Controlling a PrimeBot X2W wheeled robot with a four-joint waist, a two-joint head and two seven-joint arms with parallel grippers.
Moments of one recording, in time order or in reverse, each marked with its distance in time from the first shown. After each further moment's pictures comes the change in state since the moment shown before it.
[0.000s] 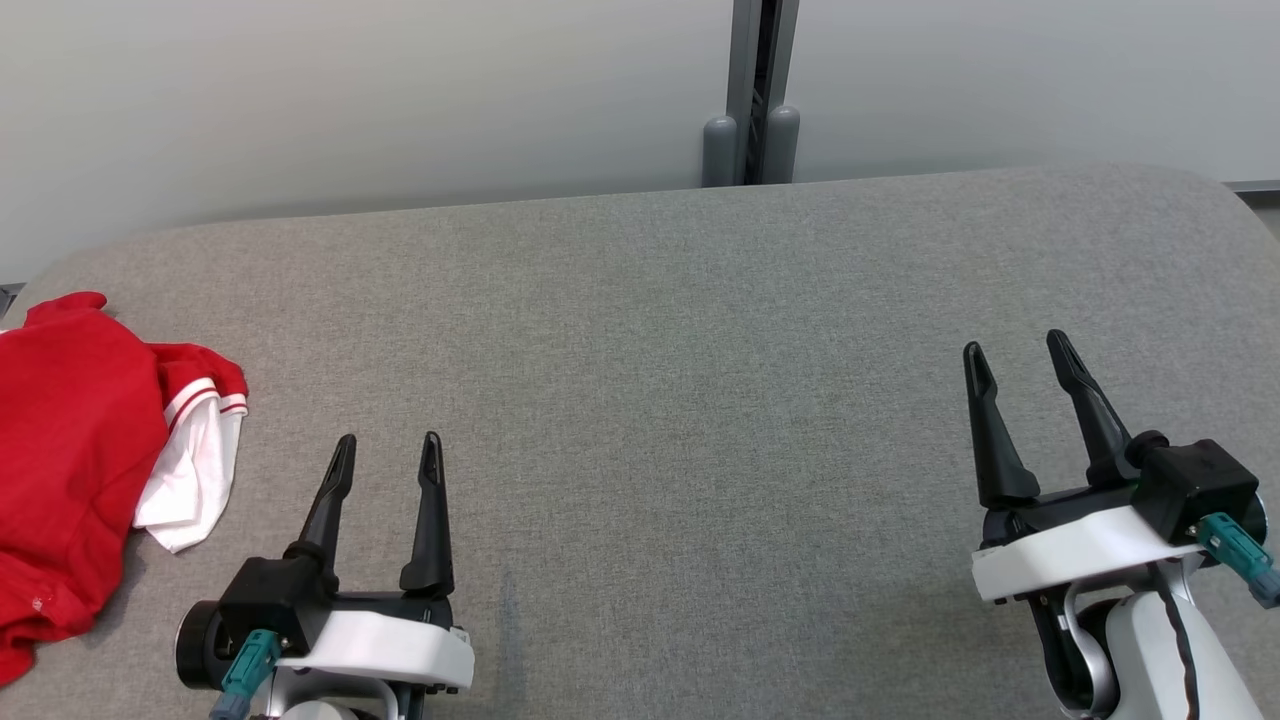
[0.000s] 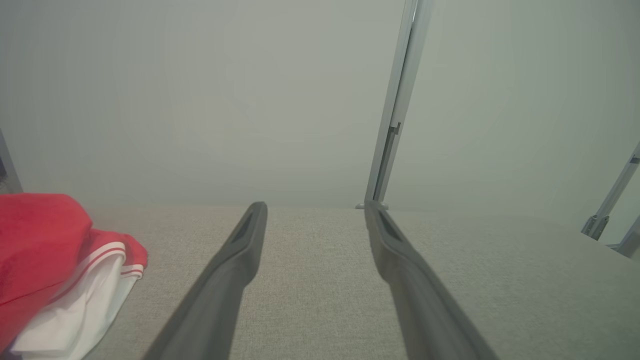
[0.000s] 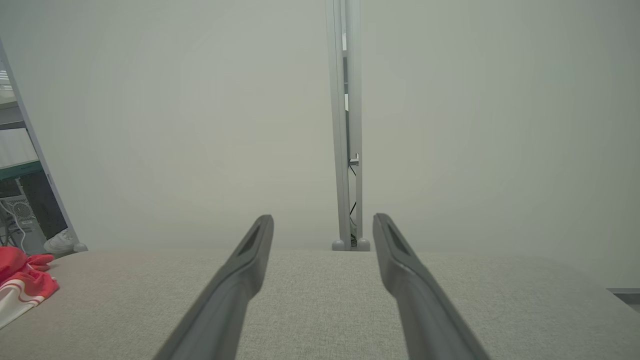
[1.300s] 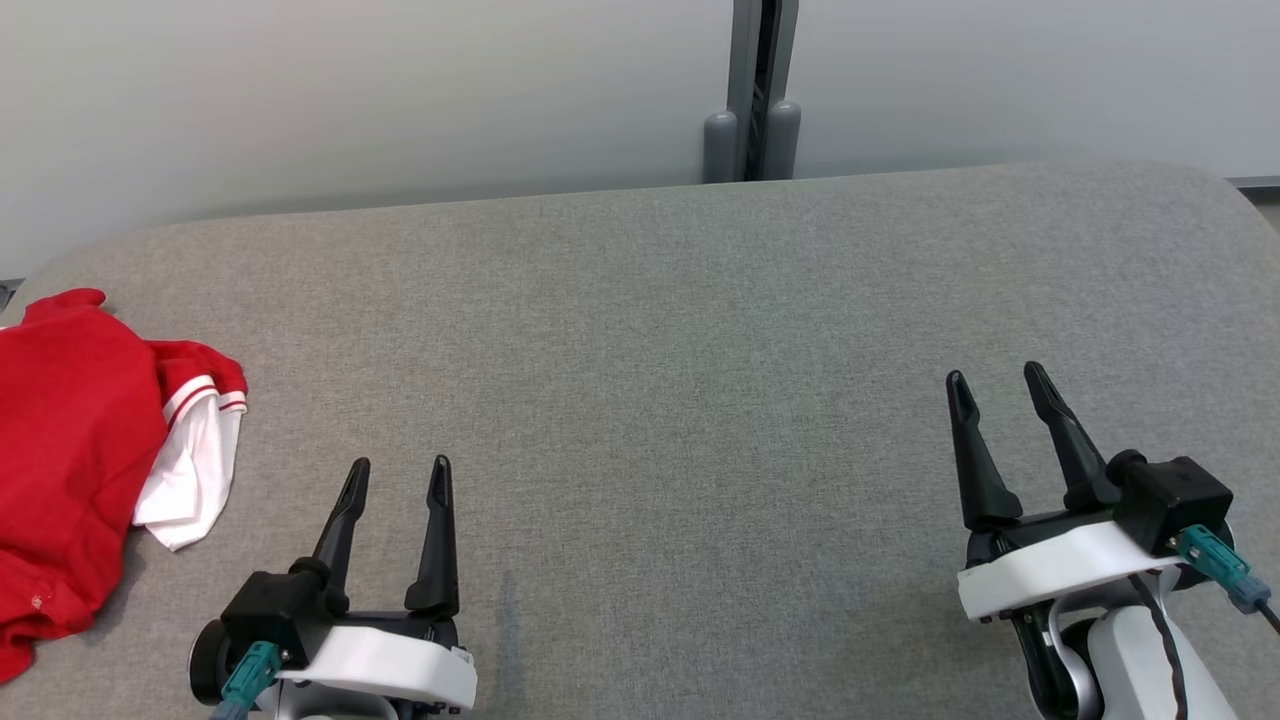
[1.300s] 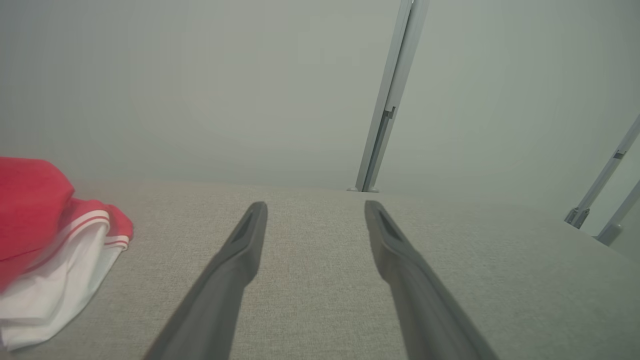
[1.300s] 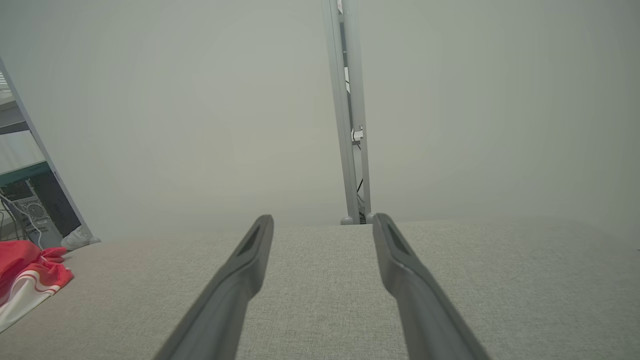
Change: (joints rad) left arm 0.012 0.001 -0.005 0.046 -0.041 -0.044 -0.013; right arm -0.001 -0.002 0.035 0.086 0.070 0.000 -0.026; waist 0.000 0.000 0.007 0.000
